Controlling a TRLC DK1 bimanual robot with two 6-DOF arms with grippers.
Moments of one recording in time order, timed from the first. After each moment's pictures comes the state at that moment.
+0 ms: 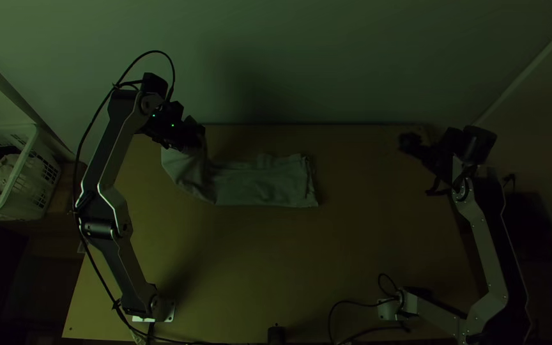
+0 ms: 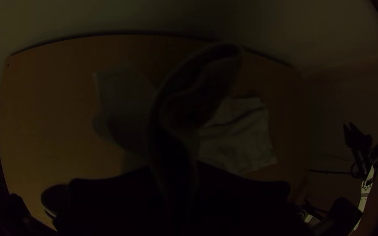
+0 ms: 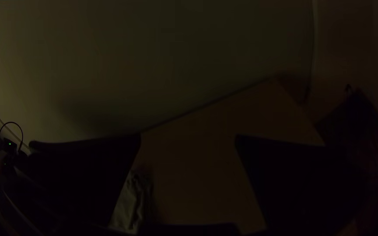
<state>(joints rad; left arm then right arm) -0.11 1.96 2.20 -1.36 0.34 -0.10 -0.08 1.22 1.19 -0.44 -0.20 0.39</state>
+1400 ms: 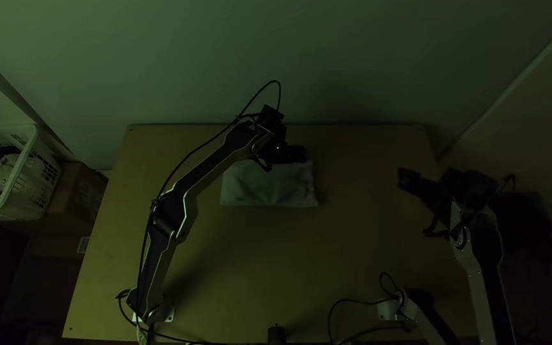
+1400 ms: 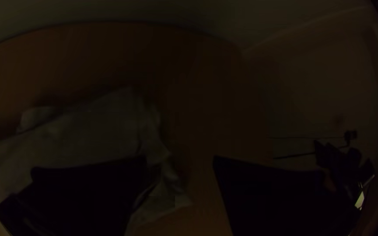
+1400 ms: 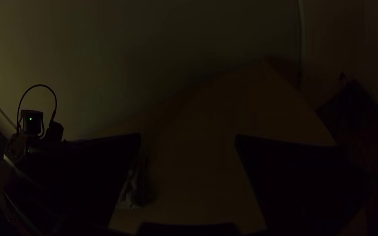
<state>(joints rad) -0.64 2.23 2.28 -0.79 0.40 -0.54 -0.09 0.88 0.88 -0.48 -0.20 0.39</state>
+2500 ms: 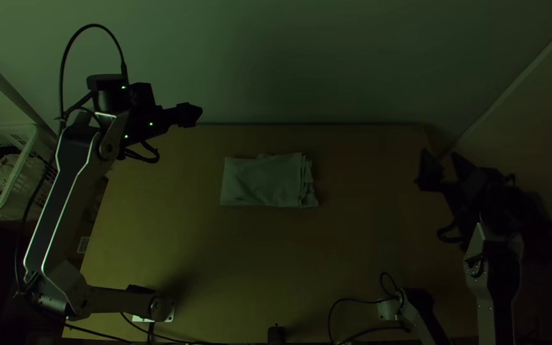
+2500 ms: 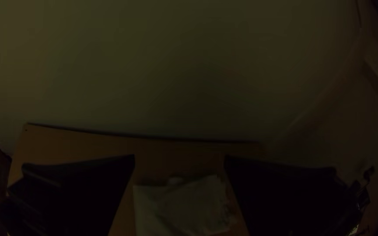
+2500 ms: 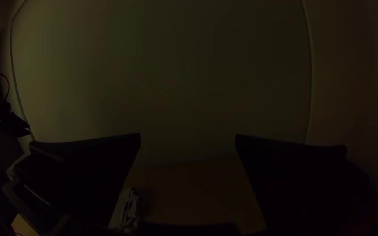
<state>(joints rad) -0.19 1.42 1.80 -0.77 0.20 -0.32 -0.07 0.71 0.96 -0.28 -0.16 0.19</state>
